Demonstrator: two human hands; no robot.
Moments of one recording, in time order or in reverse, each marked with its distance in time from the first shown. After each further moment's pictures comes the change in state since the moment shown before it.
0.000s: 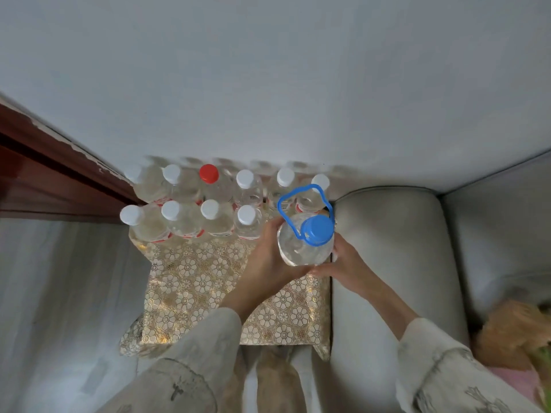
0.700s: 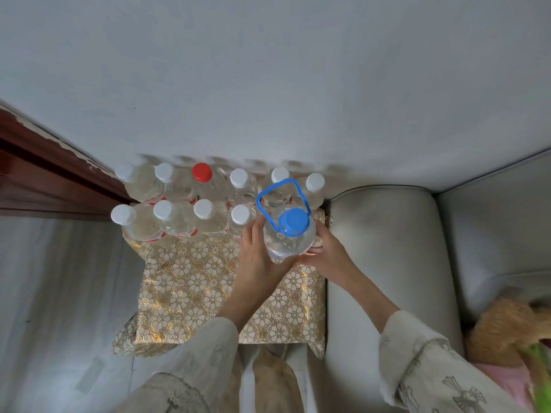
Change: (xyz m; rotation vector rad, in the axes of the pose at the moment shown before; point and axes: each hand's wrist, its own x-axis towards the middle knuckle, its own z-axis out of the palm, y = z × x) left_hand -0.003 -0.007 0.008 0.107 0.198 0.031; right_hand 0.023 0.004 0.013 0.022 0.058 0.033
